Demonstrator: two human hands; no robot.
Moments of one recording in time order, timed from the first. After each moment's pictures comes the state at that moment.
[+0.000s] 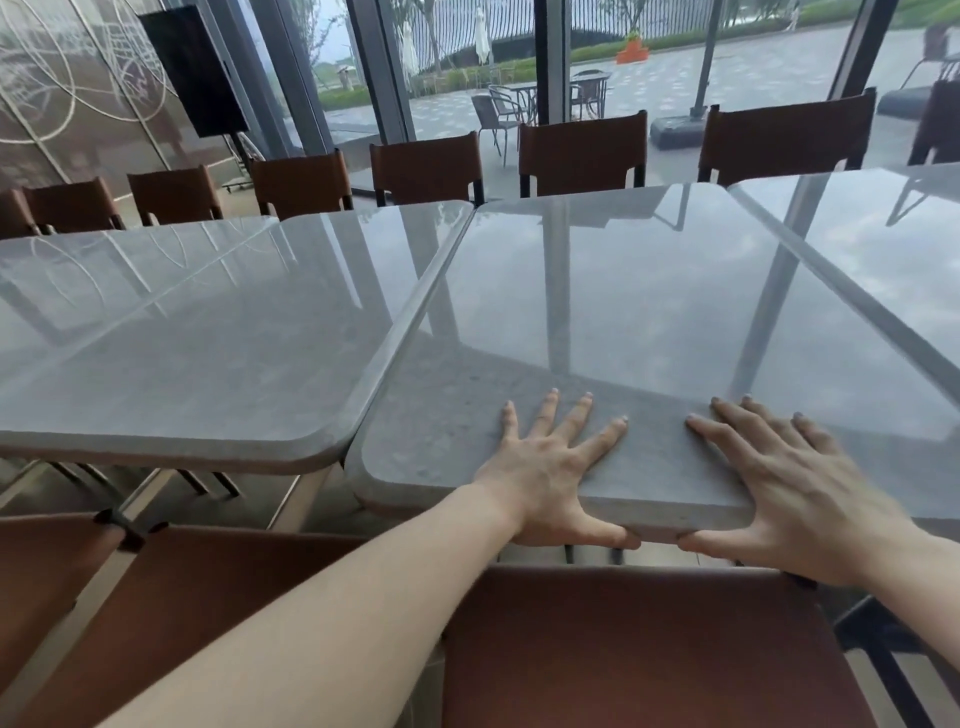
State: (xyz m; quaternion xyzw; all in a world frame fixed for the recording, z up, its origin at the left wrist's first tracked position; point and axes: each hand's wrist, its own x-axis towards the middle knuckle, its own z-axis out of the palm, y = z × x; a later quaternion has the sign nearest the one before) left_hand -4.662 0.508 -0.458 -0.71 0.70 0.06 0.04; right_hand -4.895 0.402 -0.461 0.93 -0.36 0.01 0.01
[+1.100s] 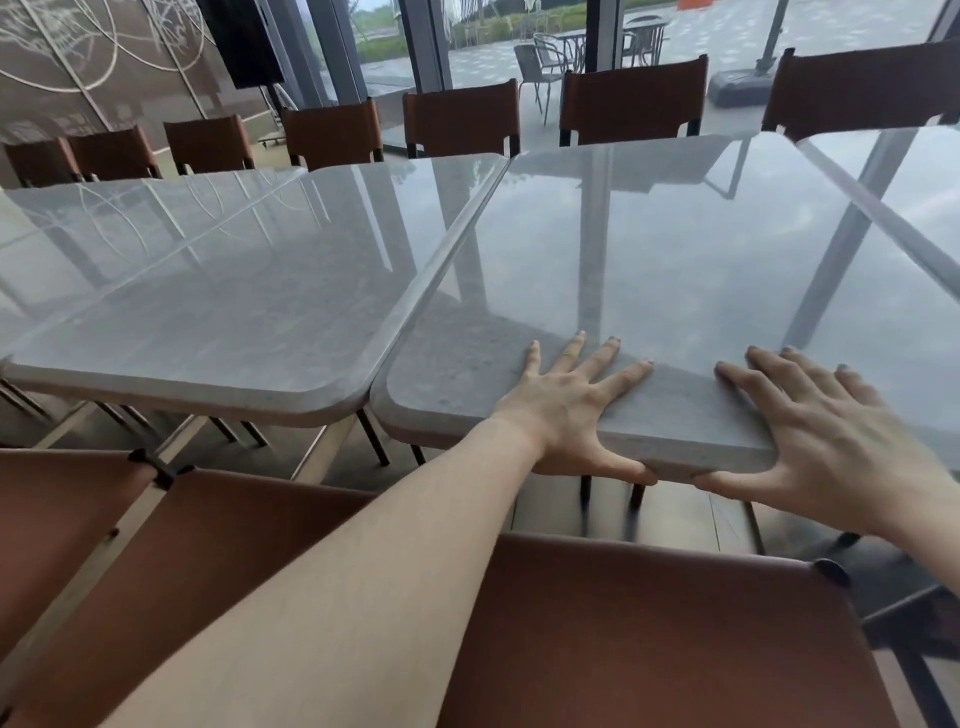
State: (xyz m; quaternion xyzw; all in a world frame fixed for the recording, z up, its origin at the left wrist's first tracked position) left_hand -4.644 0.472 -0.463 -0.72 0.69 0.05 0.02; right_hand -4.877 0.367 -0.472 0.93 -0.37 0.05 0.04
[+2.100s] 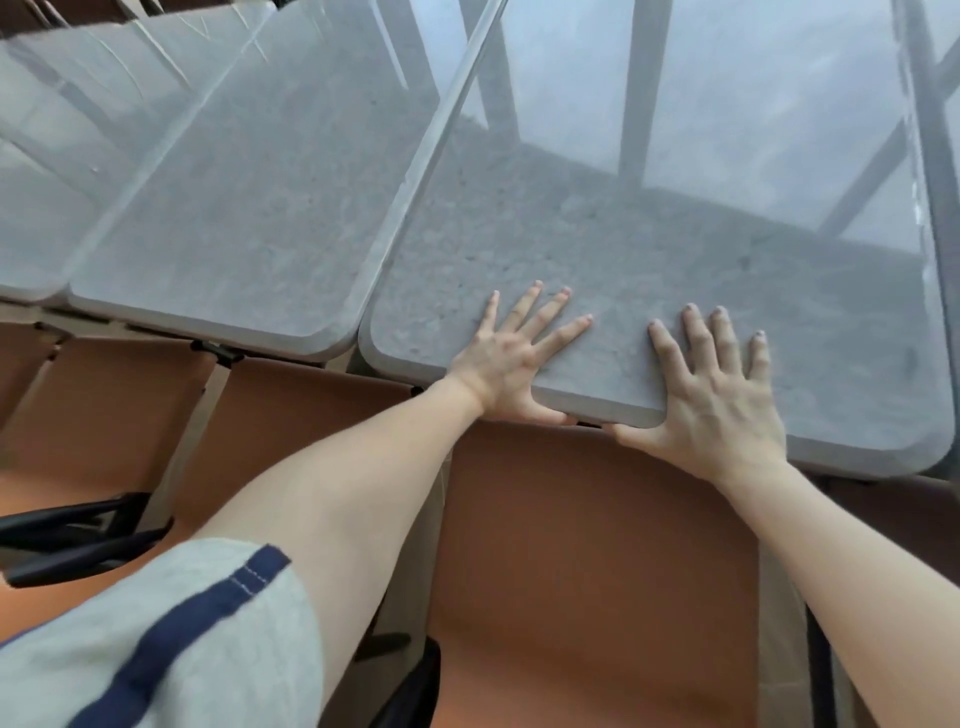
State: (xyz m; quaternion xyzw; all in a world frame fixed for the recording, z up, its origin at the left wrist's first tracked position) left_hand -4.652 0.476 -0.446 -0.73 0.67 0.05 0.11; right_hand -4.876 0.373 -0.455 0.93 -0.36 0.00 -0.04
